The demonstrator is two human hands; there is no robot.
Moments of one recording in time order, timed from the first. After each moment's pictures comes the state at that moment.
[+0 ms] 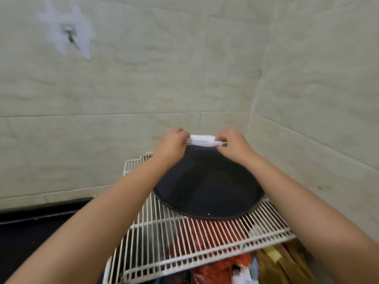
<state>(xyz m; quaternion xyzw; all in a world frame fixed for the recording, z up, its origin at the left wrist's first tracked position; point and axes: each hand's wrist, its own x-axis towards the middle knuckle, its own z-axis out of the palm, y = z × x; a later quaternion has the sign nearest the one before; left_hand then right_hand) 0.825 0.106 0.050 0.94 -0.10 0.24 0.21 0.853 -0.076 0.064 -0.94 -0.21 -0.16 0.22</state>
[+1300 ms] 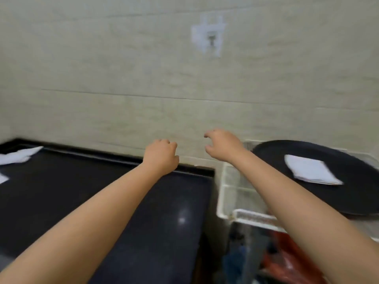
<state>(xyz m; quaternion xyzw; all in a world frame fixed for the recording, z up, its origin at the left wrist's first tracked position) 0.583 0.293 0.030 0.96 0.24 0.10 -0.04 0.701 0.163 0.050 -0.88 -0.45 -0.08 0.13</state>
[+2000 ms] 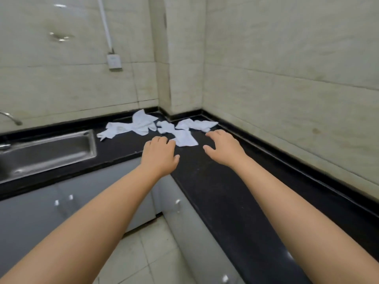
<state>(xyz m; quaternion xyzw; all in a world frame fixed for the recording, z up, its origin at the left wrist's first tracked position) 0.133 0.687 -0.030 0.80 0.59 0.08 -0.09 0.313 0.672 -0.017 -0.66 -0.72 0.02 0.18</state>
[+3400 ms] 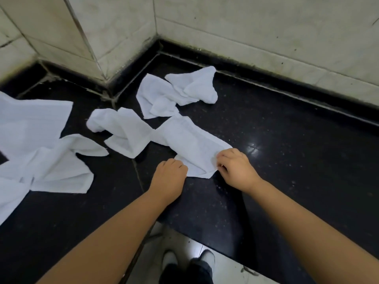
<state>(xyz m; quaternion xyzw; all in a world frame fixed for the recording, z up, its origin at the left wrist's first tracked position) 0.129 1.255 -0.285 0.98 0.20 -0.02 0.07 0.286 1.127 -0.277 -0.83 -0.53 0.13 0.10</state>
